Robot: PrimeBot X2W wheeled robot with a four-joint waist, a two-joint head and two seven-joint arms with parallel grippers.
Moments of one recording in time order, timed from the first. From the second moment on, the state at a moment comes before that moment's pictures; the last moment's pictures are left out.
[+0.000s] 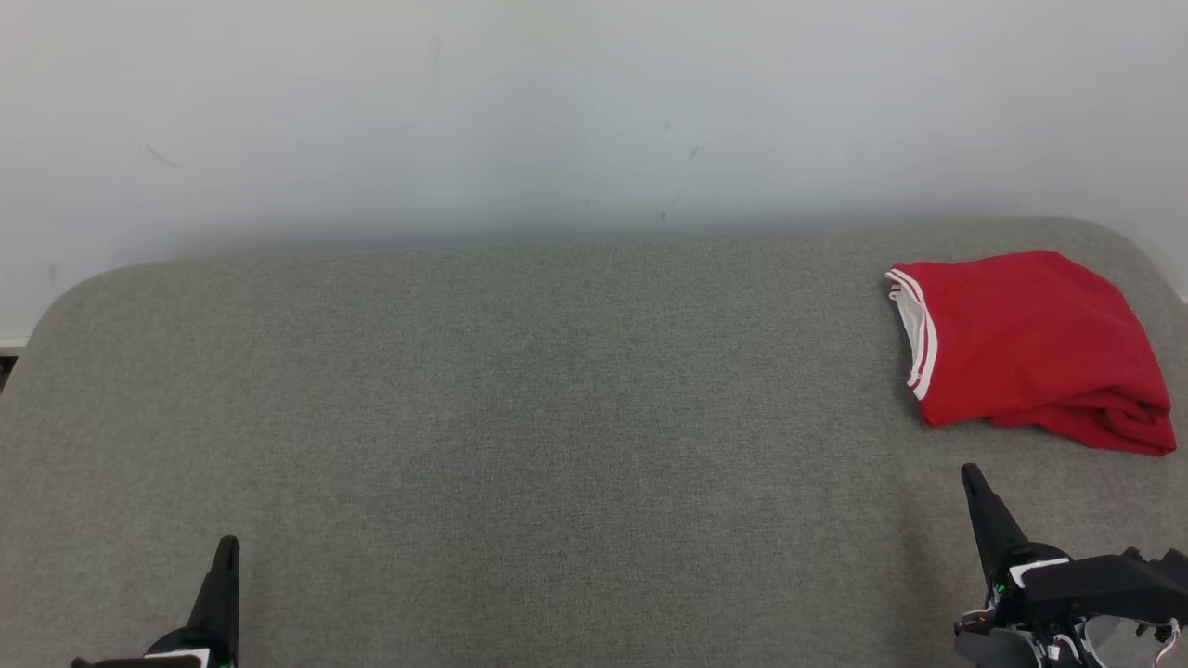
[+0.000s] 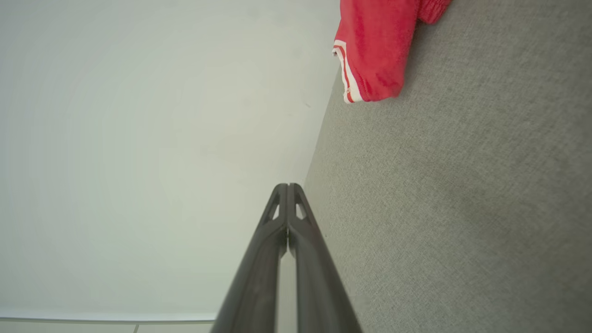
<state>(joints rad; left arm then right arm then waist) -0.05 0.04 0.07 0.28 -1.43 -0.10 0.09 -0.07 -0.07 -0.10 0.29 1.47 0.09 0.08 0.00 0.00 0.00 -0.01</state>
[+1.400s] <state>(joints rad) -0.08 0.04 0.09 0.30 -1.59 -0.12 0.11 -0.09 -0.05 -0.13 0.30 1.60 0.12 0.11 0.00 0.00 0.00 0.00</state>
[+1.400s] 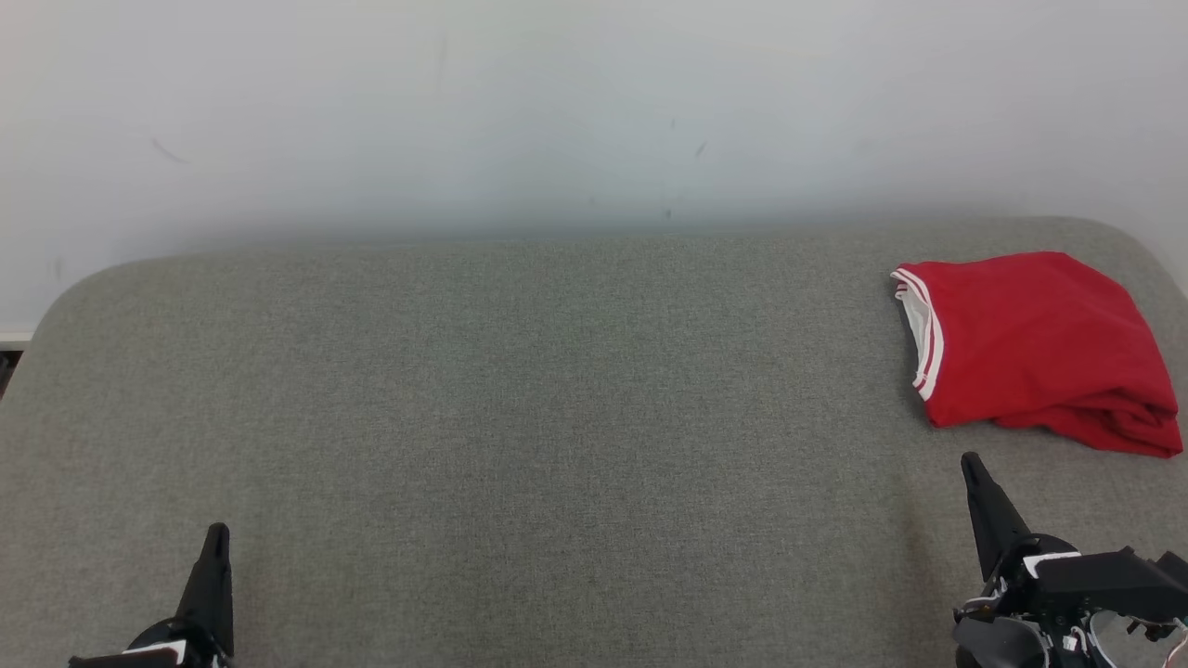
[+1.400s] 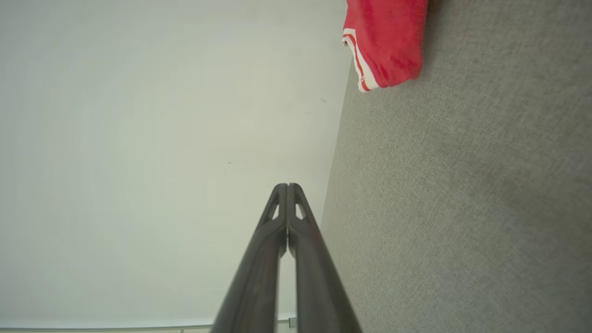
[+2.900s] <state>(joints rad) -0.08 0.04 0.09 0.30 -1.59 -0.12 0.11 -0.09 -0.05 -0.13 0.30 1.60 0.12 0.11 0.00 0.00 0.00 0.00</state>
